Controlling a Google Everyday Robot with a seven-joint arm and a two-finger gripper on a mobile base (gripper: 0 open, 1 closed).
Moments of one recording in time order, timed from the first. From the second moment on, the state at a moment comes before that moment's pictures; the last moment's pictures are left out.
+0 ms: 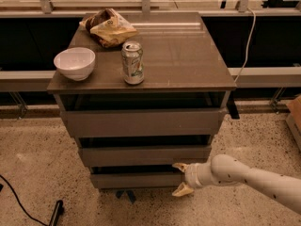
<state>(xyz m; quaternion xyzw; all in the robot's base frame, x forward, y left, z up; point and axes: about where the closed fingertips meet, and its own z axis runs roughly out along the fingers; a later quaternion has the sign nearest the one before) 0.524 -0.125 0.386 -0.66 0.67 0.14 0.32</state>
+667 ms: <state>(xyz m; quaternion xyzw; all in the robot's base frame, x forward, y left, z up) 0.533 -0.120 0.332 -0.63 0.69 0.15 0.32</state>
